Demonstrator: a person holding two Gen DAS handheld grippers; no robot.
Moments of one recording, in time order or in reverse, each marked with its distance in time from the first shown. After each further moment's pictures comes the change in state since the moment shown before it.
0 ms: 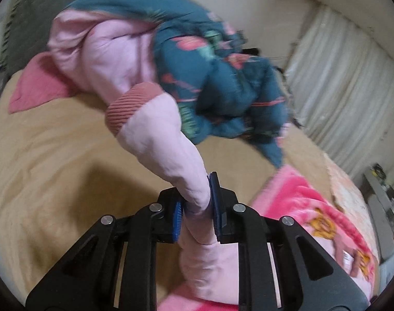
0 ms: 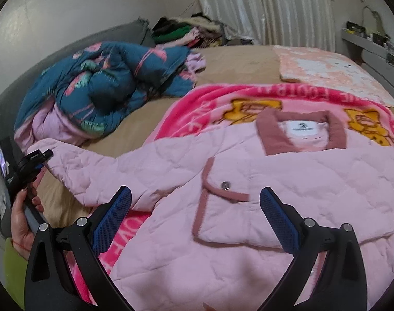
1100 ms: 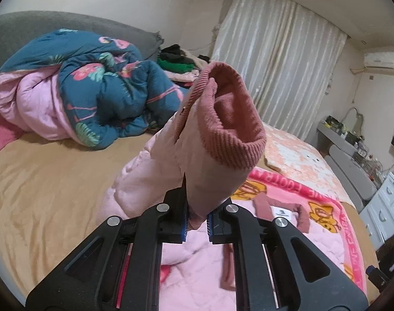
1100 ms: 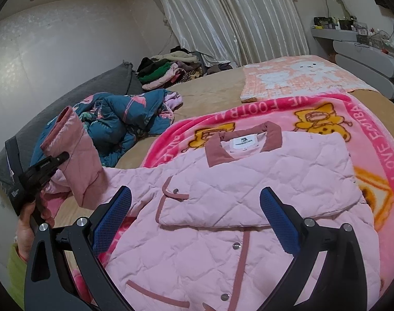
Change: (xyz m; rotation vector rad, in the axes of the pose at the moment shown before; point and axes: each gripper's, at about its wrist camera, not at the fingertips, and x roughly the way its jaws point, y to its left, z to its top) left arm -0.111 -0.194 -0.059 0.284 0.016 -0.242; right arm -0.144 -0.115 -0.028 0.155 -0.155 0.031
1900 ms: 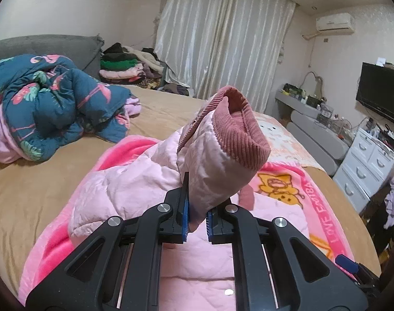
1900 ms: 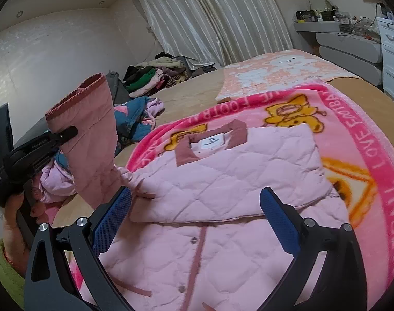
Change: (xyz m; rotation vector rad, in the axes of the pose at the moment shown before) left arm 0.000 -0.165 -0.038 0.199 0.071 -0.192; right arm -0.029 -0.084 -0.005 0.066 -0.019 -0.039
